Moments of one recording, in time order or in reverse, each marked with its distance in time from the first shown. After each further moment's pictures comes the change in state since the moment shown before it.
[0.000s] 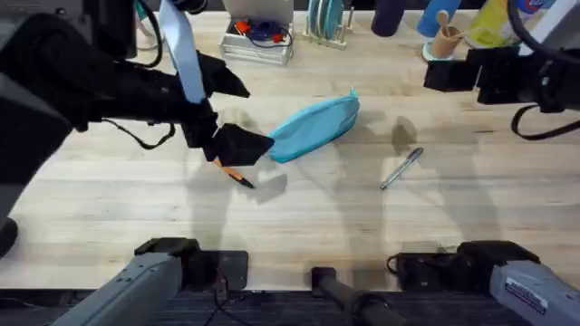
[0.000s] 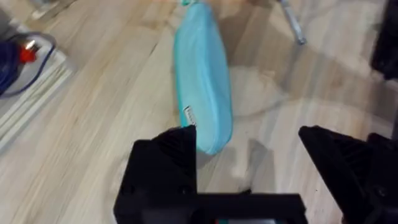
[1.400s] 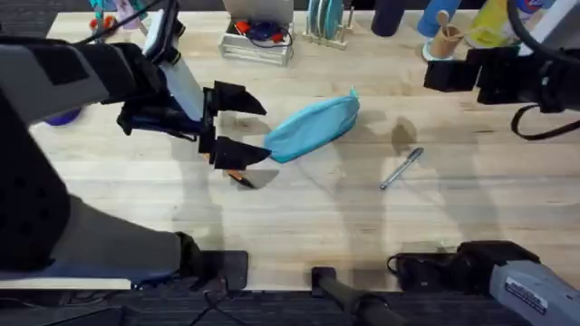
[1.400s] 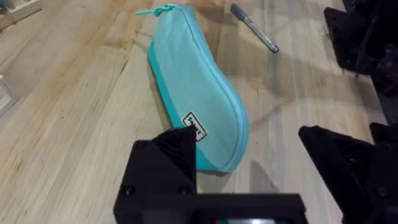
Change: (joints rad) left arm 0.193 0.553 -0.077 -0.077 0.430 0.731; right arm 0.000 0.000 0.000 0.000 0.000 0.000
